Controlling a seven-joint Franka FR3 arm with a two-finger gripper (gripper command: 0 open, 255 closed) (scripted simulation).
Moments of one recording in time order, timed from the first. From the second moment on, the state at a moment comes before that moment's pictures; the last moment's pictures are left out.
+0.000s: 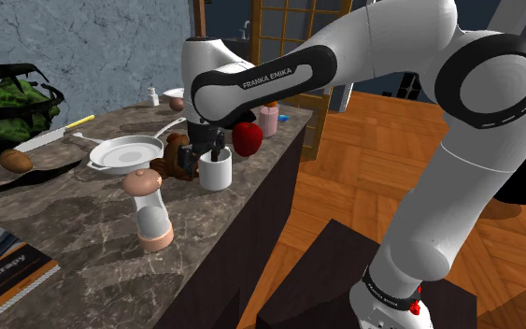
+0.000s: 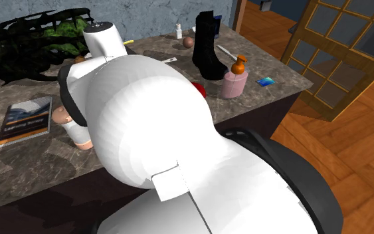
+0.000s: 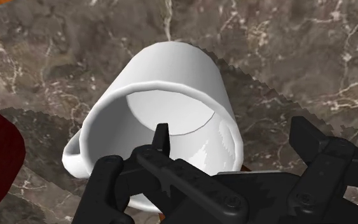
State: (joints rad) arm 0.07 -0.05 0.26 -2.03 -0.04 2.08 0.27
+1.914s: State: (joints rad) arm 0.07 -0.08 0.26 -1.89 -0.03 1.92 0.25
